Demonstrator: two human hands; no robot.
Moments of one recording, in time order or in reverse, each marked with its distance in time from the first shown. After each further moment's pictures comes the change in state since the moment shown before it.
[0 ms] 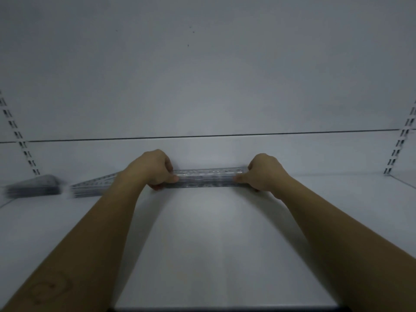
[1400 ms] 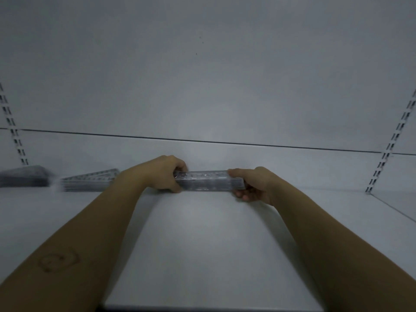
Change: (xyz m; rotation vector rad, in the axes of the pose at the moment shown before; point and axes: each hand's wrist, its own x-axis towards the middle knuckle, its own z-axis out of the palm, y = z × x) left_hand 0.019 -0.001 0.015 0.253 -0.039 0.430; right_hand -0.001 0.001 -0.005 0.775 -0.237 0.245
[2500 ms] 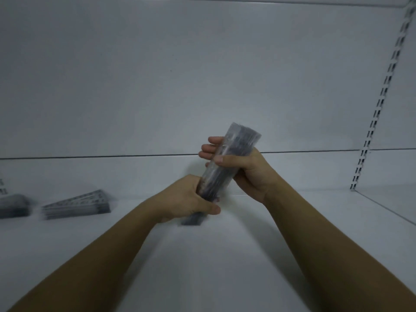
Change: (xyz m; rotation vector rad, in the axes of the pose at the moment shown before) left_hand -0.025 0.090 0.010 -0.690 -0.055 0.091; right_hand -0.042 -0.034 -0.009 0.490 -0.362 -0.643
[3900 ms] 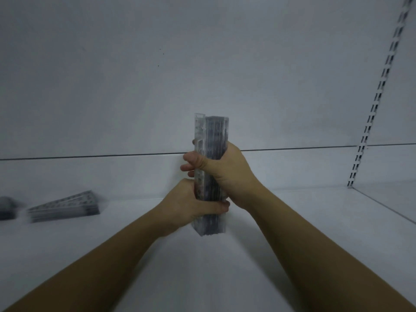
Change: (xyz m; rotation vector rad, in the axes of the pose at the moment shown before) left_hand 0.006 -0.001 0.031 -0.252 0.081 0.075; right_hand -0.005 0.003 0.024 -0.272 0.122 -0.053
